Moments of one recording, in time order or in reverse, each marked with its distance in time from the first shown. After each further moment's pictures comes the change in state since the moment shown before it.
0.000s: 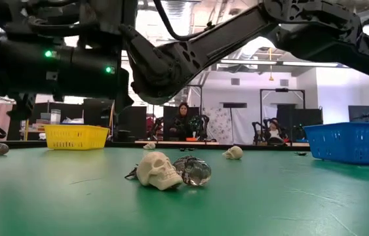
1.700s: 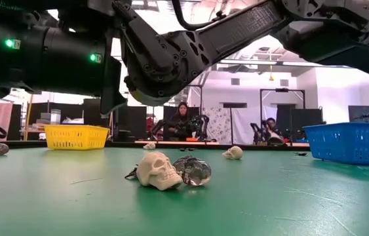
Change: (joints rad) left arm -0.071 0.248 0.321 -0.672 0.128 -0.415; right arm 0.081 0.054 0.077 0.012 0.097 -0.344
